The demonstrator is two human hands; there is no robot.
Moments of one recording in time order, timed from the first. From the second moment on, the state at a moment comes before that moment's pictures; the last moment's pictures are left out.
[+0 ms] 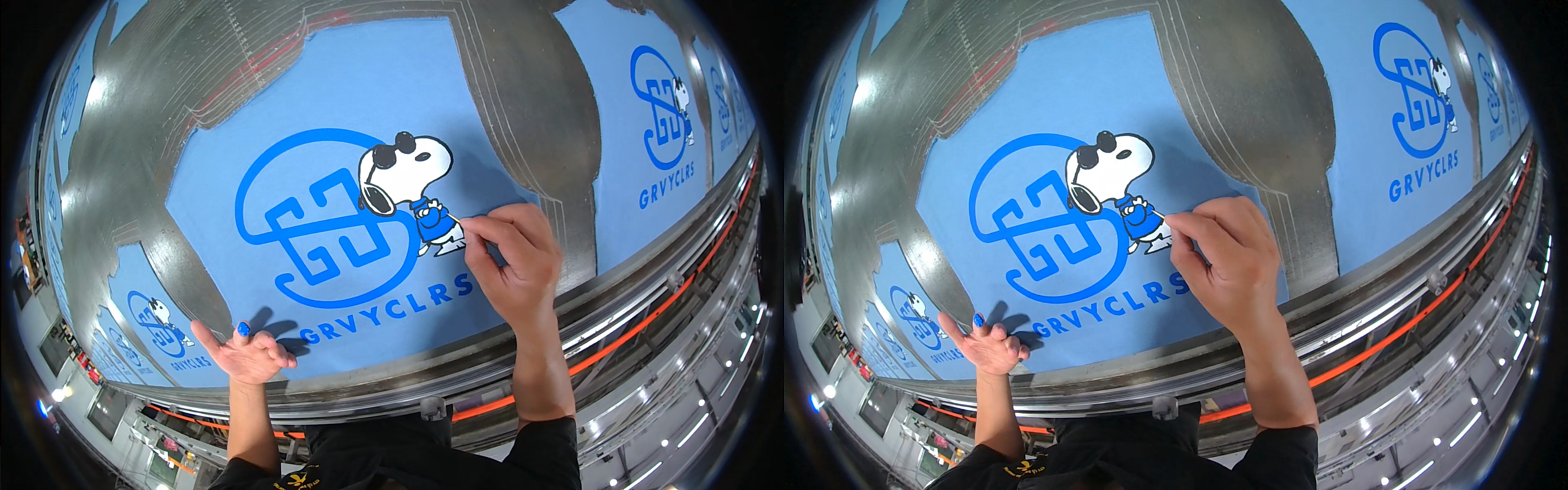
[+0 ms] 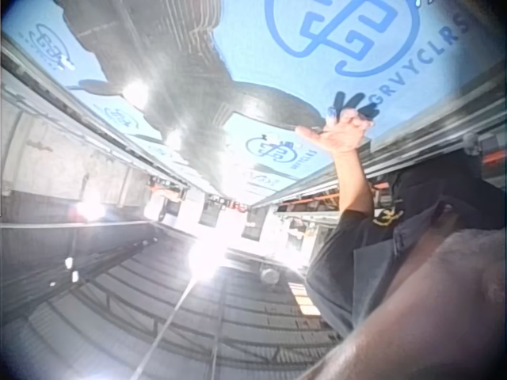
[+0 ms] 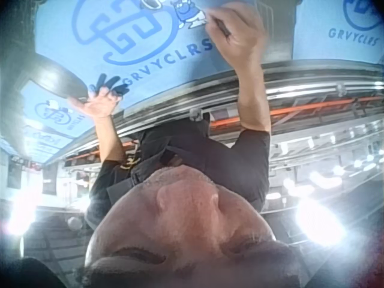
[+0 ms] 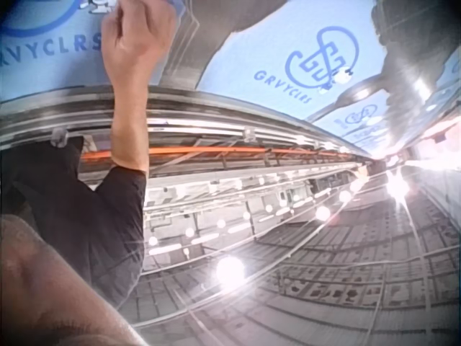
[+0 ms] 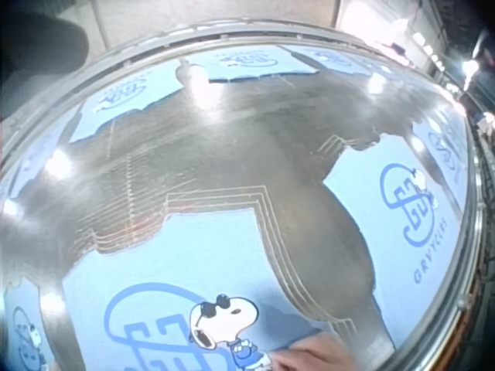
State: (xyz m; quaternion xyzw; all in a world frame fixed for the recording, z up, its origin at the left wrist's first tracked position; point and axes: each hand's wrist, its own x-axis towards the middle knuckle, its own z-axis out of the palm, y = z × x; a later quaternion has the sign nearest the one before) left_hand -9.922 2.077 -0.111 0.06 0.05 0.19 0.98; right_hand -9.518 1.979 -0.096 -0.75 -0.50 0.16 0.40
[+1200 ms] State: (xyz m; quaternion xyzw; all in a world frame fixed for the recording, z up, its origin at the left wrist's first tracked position) left_hand -9.921 2.074 -0.107 0.00 0.05 0.26 0.96; right_hand -9.517 1.986 -0.089 -0.77 -0.43 0.20 0.42
